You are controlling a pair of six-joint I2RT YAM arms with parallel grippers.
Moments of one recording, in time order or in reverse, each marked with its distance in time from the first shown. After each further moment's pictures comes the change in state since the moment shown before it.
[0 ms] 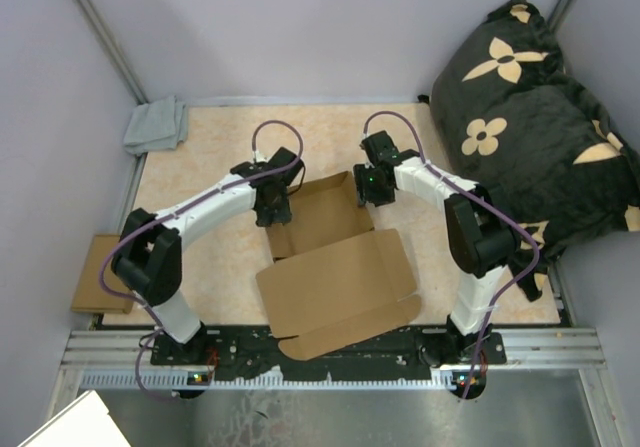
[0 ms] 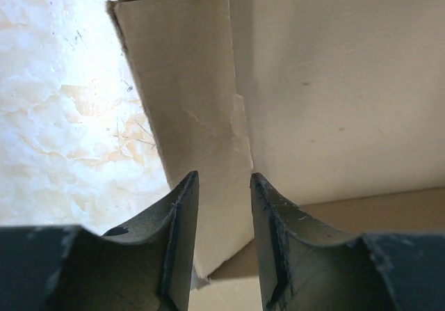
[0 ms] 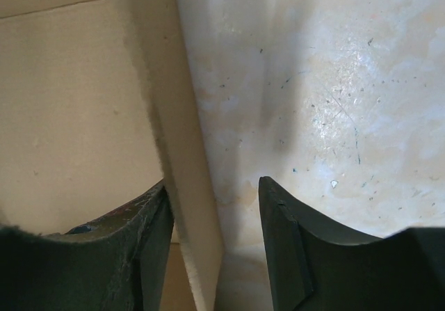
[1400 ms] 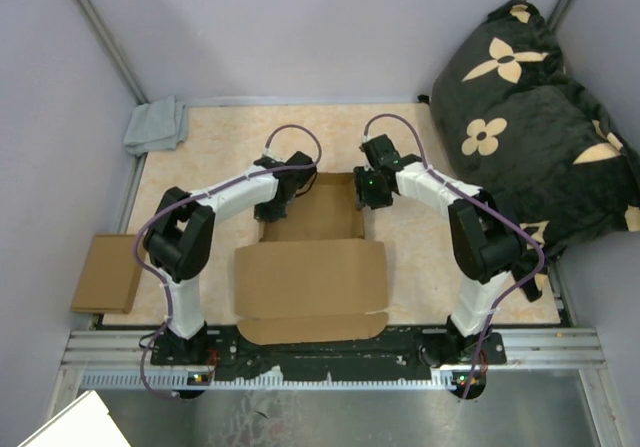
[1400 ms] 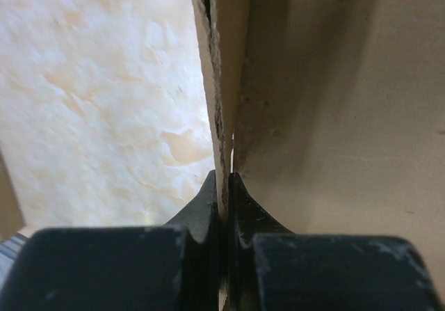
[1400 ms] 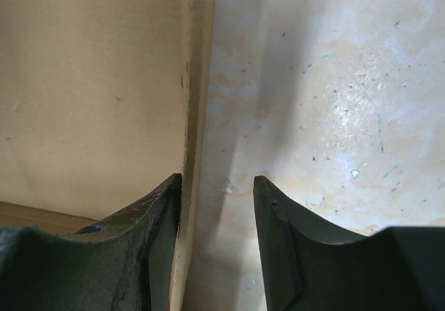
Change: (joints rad) left arm 0.005 0.190 0.110 -0.117 -0.270 0.079; right arm 0.011 -0.050 -0.060 0.042 -0.024 0.026
